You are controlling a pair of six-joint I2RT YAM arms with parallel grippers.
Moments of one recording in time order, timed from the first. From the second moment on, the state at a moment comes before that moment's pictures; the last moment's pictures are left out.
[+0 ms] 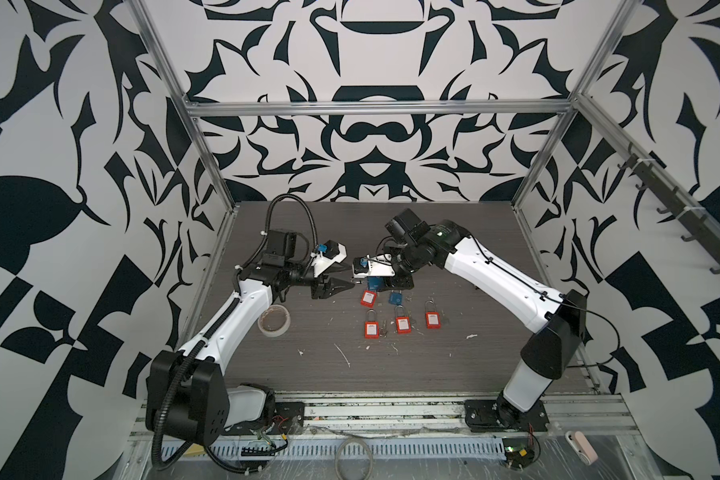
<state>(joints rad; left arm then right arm) -0.29 1.32 0.97 -0.43 1.04 0.71 0.75 1.72 1.72 -1.07 -0.32 -0.93</state>
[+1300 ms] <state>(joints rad) -0.33 1.35 0.99 -0.44 1.09 0.68 0.78 1.68 1.69 -1.02 -0.28 -0.97</state>
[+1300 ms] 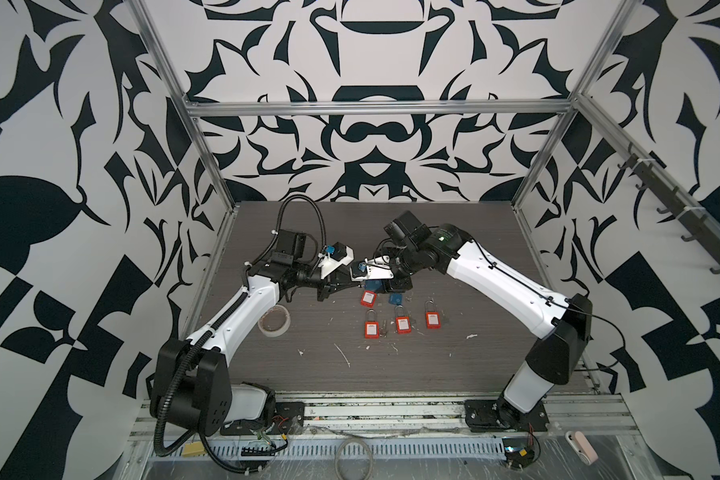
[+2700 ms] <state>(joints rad) -0.39 1.26 0.94 -0.26 1.20 0.55 0.73 1.67 1.78 -1.26 -0.45 -0.91</state>
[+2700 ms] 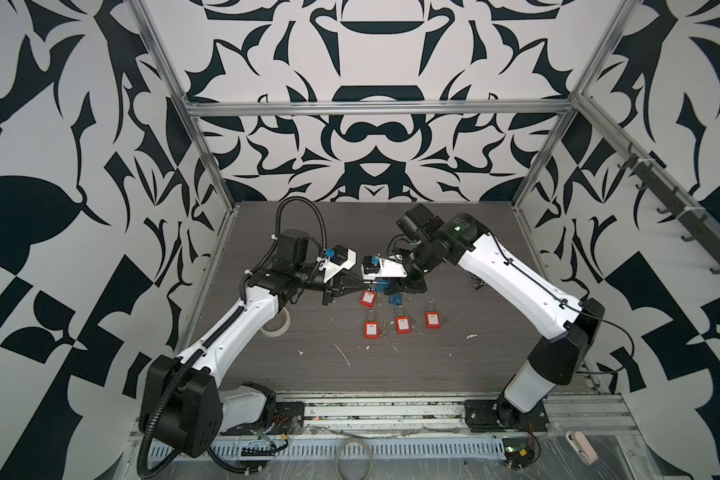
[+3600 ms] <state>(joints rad) -0.50 1.24 0.89 -0.09 1.09 0.51 0.68 1.62 1.73 -1.30 -0.52 -0.86</state>
